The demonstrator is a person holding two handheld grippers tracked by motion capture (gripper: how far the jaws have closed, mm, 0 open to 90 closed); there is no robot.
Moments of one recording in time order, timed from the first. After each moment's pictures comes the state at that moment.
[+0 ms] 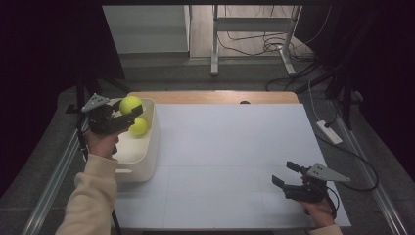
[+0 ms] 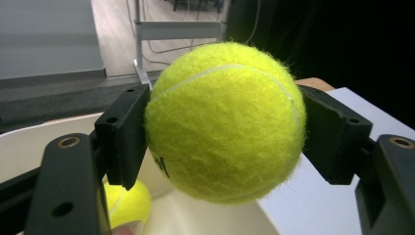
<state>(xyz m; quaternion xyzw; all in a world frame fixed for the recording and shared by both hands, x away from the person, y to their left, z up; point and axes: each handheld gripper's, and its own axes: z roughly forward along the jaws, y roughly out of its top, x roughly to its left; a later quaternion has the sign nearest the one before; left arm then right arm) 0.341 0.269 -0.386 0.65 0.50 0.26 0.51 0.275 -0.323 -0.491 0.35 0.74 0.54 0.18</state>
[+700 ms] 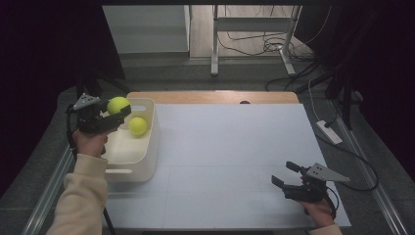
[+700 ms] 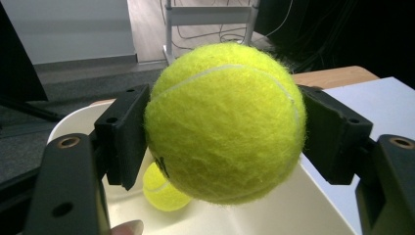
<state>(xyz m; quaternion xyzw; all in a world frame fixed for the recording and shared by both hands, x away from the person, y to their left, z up) 0.339 0.292 -0.386 0.65 0.53 0.27 0.47 0.275 -0.322 -0.492 0.35 0.74 0.54 0.18</state>
